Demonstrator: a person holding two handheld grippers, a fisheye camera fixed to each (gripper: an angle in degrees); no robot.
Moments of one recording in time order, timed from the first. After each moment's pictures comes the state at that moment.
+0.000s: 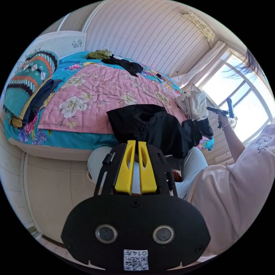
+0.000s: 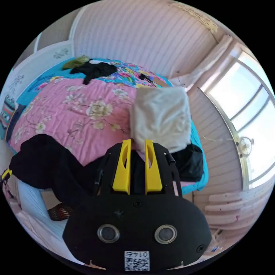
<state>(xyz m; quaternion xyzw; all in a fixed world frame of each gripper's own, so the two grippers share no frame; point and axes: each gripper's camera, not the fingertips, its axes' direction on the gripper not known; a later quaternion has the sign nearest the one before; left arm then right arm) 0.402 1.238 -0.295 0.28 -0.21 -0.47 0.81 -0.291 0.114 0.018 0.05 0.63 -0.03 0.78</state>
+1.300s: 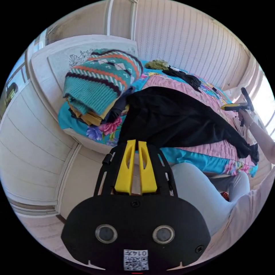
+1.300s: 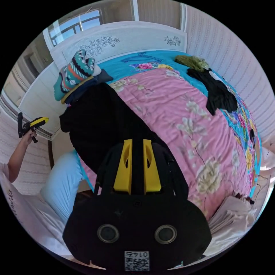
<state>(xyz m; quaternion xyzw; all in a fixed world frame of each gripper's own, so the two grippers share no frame) 0.387 1.394 -0.369 0.19 -0.40 -0.58 0.69 -0.343 -0.024 0.328 -0.18 0.34 -0.27 0.88</state>
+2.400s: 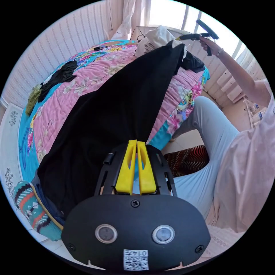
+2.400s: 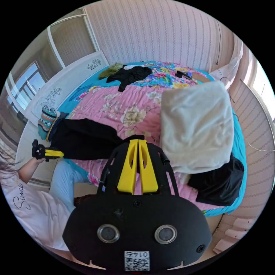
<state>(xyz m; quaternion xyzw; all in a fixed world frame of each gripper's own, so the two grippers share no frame) 0.267 0.965 -0.259 -0.01 -0.26 -0.20 0.95 -0.241 0.215 -0.151 0.03 0.42 -0.04 0.91</state>
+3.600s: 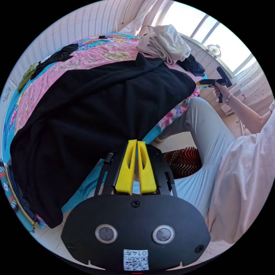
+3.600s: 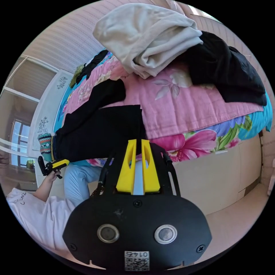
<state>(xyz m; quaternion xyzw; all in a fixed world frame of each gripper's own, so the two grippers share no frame) 0.259 0.869 -0.189 0.03 -0.18 -0.27 0.95 -0.090 0.552 -0.261 0.07 0.32 0.21 0.92</state>
